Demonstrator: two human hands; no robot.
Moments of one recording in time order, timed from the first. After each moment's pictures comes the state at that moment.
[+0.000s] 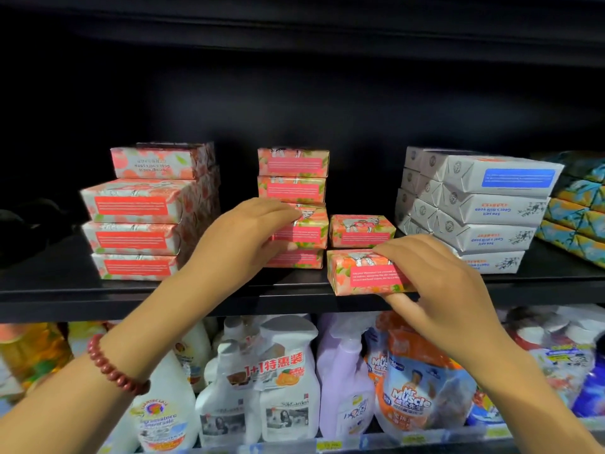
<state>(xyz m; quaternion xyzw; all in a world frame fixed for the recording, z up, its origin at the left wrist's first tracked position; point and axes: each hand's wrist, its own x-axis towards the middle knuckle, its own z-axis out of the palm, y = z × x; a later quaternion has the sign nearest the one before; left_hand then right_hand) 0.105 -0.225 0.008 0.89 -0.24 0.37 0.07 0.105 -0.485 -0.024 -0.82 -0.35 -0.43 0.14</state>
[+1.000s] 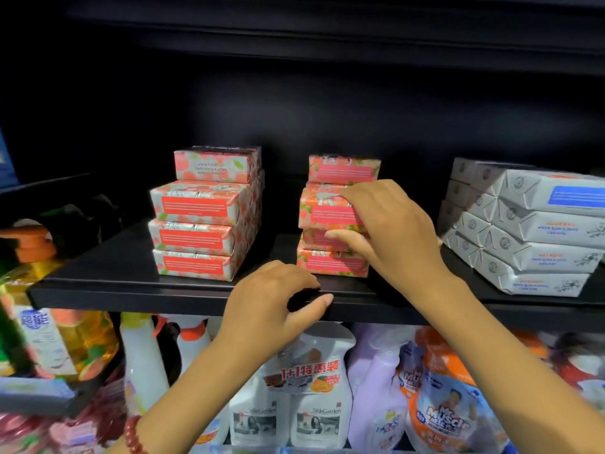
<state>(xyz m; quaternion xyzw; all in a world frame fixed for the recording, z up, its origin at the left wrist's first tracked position) 0.064 -0.217 -0.044 0.90 -0.14 0.37 0.21 0.140 -0.384 0.025 -0.81 -0.35 -0.45 0.10</state>
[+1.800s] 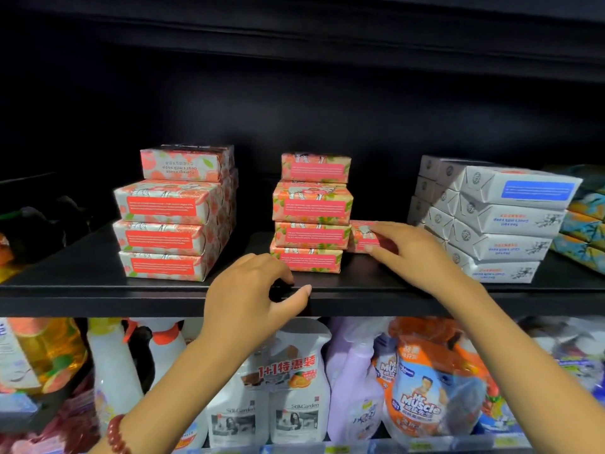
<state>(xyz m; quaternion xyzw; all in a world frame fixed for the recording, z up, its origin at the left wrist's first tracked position) 0.071 -0.229 -0.042 0.90 -0.09 0.37 0.20 0.187 -0.458 -0.006 -0.93 -0.26 -0.22 0.14</state>
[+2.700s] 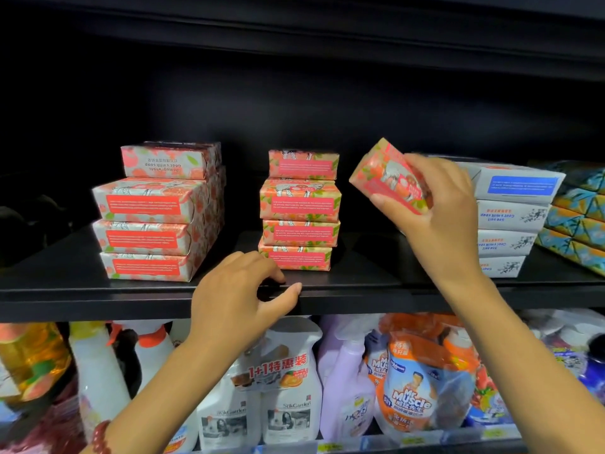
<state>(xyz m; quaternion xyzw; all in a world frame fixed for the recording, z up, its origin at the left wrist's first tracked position) 0.075 -0.228 -0.047 0.89 -0.09 0.39 0.20 0.141 -0.453 0.030 -0.79 -0.22 -0.46 0.34</state>
